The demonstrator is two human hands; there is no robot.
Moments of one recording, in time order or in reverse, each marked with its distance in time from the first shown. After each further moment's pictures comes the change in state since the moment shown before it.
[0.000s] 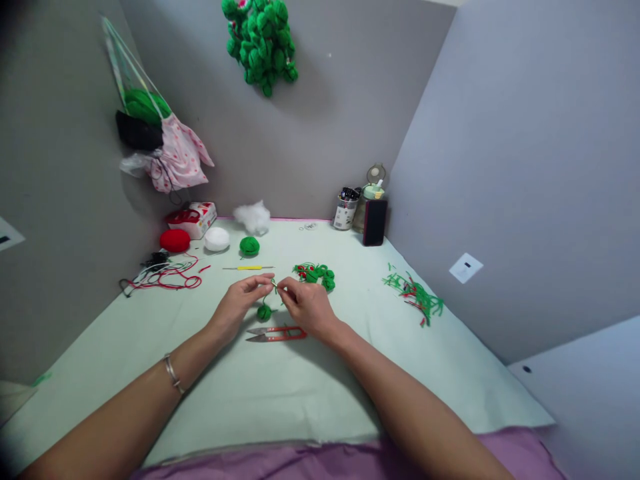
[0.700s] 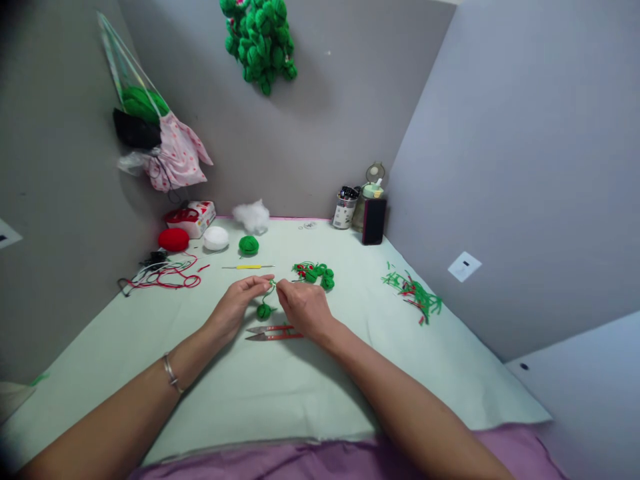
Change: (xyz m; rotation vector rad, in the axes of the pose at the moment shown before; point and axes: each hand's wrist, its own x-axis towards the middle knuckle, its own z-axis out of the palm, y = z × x) left_hand -0.006 0.005 0.003 -0.122 0.020 -0.083; right_hand 0.000 -0.008 0.002 -0.316 -0.040 -0.050
